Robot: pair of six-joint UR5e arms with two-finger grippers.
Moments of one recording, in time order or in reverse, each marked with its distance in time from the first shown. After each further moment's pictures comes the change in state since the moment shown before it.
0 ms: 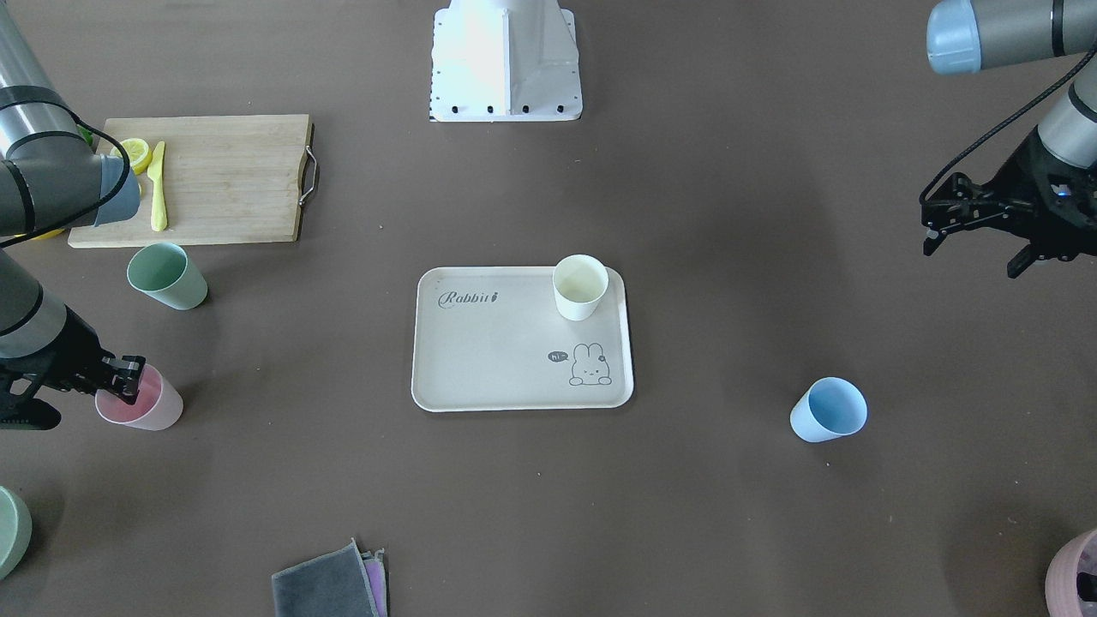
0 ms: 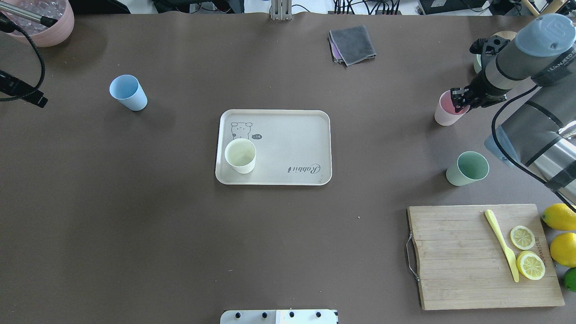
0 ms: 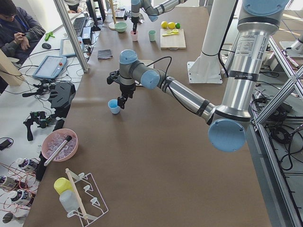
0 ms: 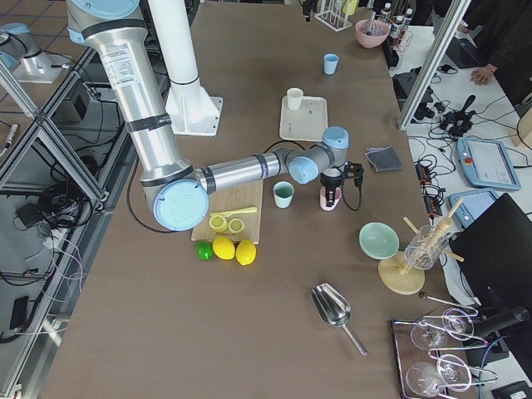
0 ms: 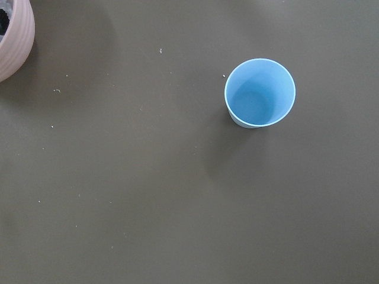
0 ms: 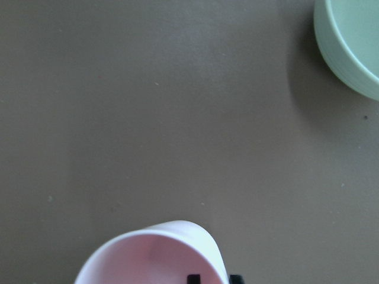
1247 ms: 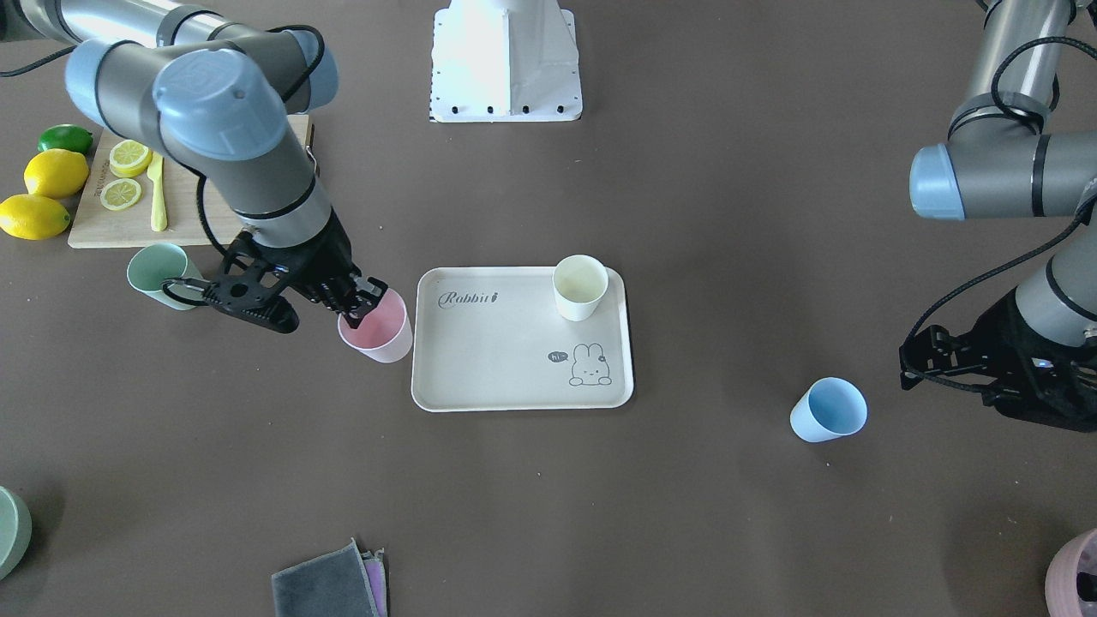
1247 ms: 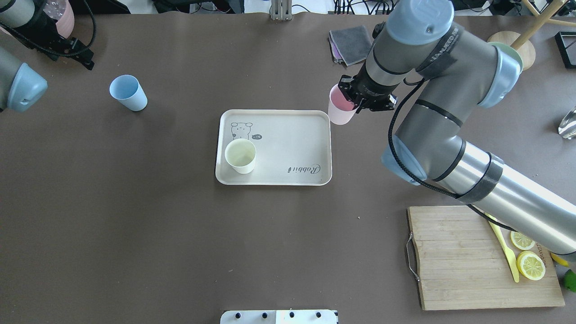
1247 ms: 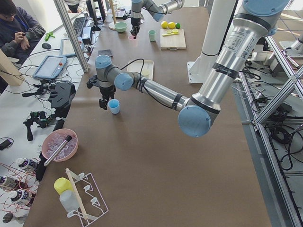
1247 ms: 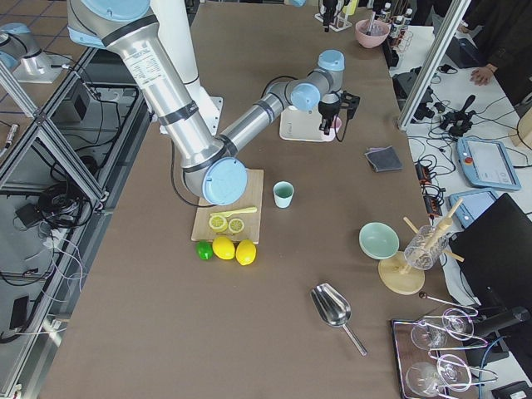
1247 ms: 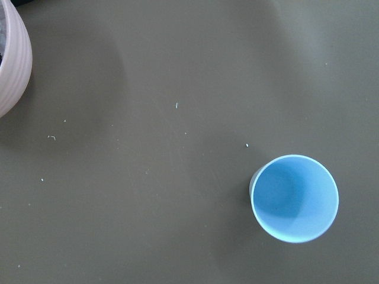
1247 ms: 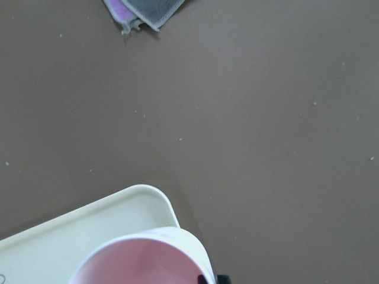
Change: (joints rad) left arm 0.001 -0.321 0.537 -0.218 -0.039 -0.157; right arm -0.264 0.322 0.205 -0.336 -0.114 0.607
